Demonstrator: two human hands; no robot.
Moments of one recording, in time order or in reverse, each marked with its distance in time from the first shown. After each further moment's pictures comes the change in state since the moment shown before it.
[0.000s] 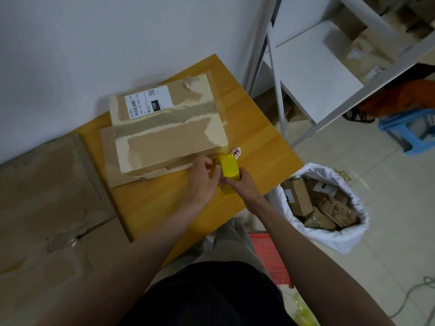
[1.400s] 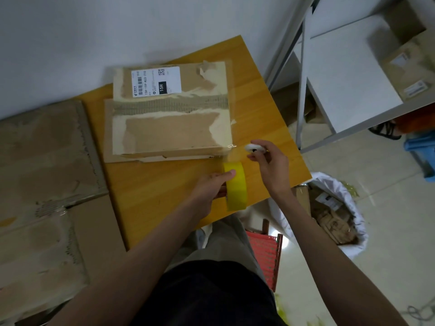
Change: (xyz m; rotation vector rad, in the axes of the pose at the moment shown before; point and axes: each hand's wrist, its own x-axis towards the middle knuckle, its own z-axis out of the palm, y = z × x) left_hand -0.013 0.047 0.012 -0.775 -0.263 -0.769; right_hand 0.038 -0.039 -0.072 -0.316 0.164 -0.620
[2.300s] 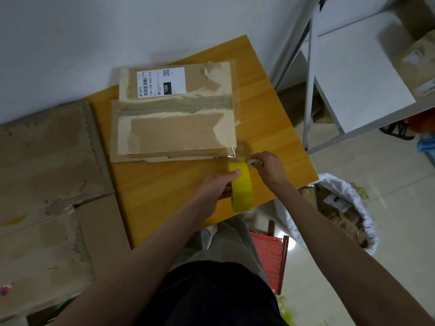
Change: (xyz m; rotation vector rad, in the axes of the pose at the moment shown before) left_hand 0.001 0.003 0.002 0.052 -0.016 -0.010; right_hand 0.030 0.055 0.014 -0.542 -0.392 0.033
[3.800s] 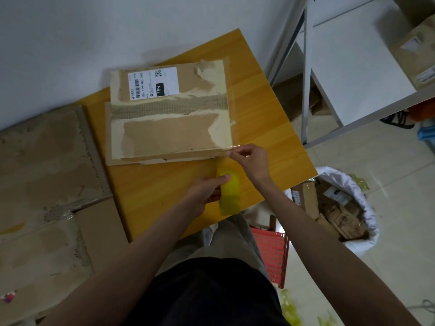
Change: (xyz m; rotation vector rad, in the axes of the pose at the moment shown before) left_hand 0.009 0.000 -0.017 0.058 0.044 -0.081; right_hand -0.002 -0.057 0.011 0.709 0.225 0.160
